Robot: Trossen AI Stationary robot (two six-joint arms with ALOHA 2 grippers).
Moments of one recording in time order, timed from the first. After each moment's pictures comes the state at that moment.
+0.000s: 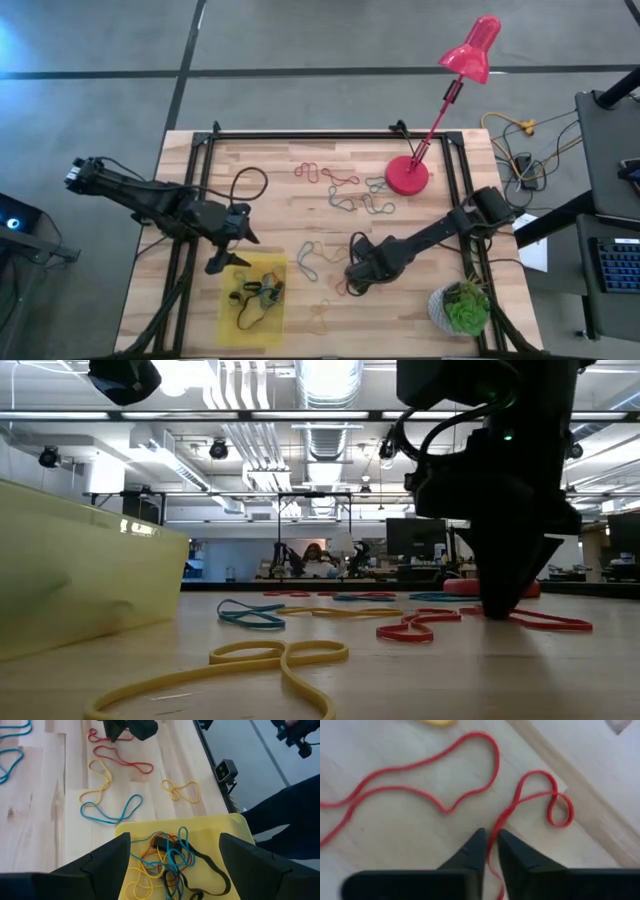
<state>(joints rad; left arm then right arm) -0.33 0.90 0.92 -0.70 0.10 -0.28 0.40 2.00 1.20 -0.80 0.17 1.25</state>
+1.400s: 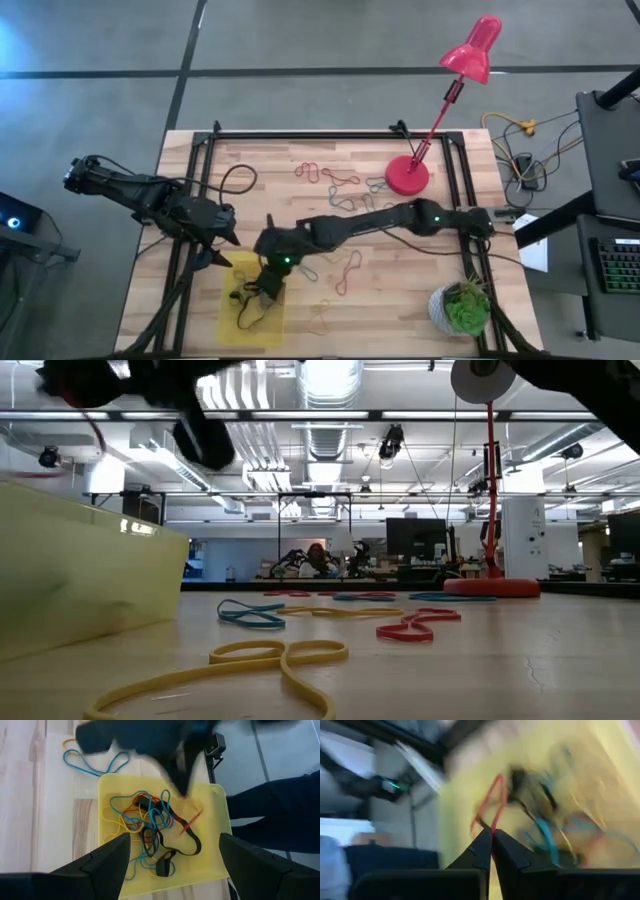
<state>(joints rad) -0.33 0.83 0.96 -0.93 0.20 -0.44 0.20 2.47 2.35 -0.57 -0.33 0.83</state>
